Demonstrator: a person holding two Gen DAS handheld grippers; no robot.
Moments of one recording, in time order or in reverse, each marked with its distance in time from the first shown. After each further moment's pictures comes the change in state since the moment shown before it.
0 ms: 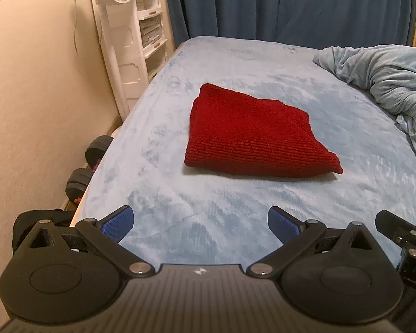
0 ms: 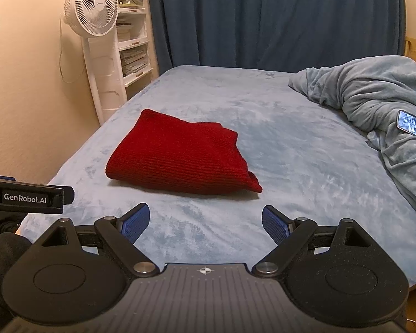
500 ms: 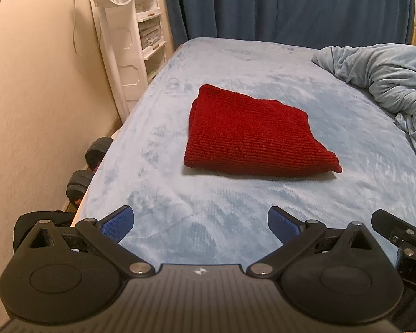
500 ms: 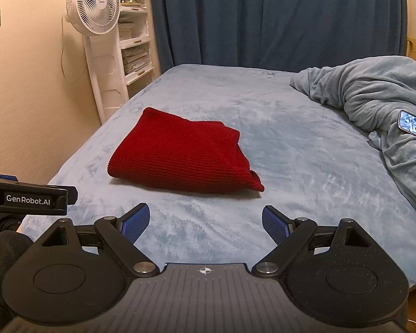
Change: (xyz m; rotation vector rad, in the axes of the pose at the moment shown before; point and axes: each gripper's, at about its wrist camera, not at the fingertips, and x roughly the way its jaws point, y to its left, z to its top) left arm -0.002 -0.002 -0.001 0.009 -0.008 0.004; right arm 0.000 0.002 0.001 -0.001 0.002 0.004
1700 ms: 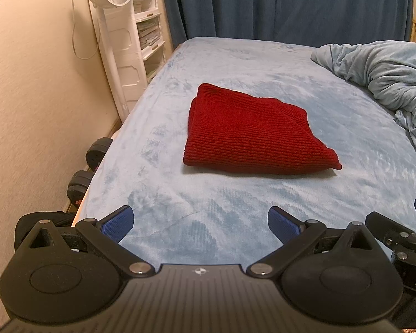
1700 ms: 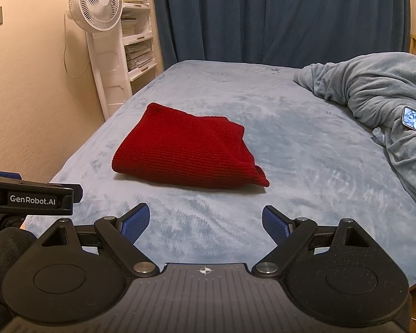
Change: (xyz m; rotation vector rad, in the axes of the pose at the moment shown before) left arm 0.000 0.003 -0.004 0.013 0.004 -0.005; right arm 0.002 0.006 -0.004 0.002 0.019 0.013
